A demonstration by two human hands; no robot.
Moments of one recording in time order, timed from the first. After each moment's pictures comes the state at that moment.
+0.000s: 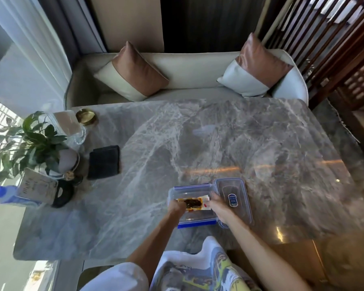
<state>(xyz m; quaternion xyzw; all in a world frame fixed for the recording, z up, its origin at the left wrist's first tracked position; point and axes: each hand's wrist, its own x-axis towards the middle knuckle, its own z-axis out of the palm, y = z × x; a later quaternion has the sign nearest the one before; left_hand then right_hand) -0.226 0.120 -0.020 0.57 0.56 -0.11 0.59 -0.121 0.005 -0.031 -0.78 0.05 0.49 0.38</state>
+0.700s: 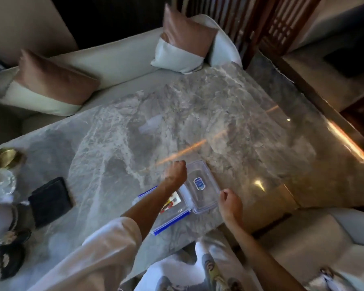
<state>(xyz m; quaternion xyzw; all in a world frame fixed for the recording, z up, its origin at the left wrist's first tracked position) -0.066 0.079 0.000 0.95 0.14 -0.21 0.21 -0.122 -0.118 -0.019 -0.92 0.18 0.17 0.30</state>
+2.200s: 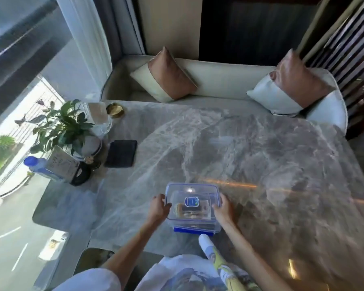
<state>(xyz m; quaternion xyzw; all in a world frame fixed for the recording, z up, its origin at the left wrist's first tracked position) -0.264 0.146 -0.012 0.71 0.56 -0.07 0.42 -0.095 -0.003 -0.013 -0.86 -0.13 0.36 0.34</state>
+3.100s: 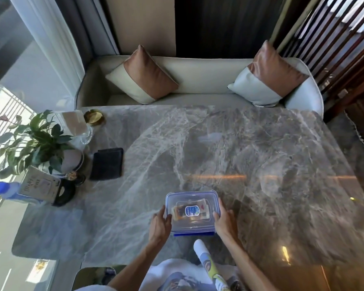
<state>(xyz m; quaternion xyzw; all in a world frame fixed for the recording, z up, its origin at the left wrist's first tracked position) -0.275 0.130 -0.044 0.75 0.50 -0.03 0.44 -0.122 -0.019 -0.050 -0.93 -0.11 0.30 0.18</state>
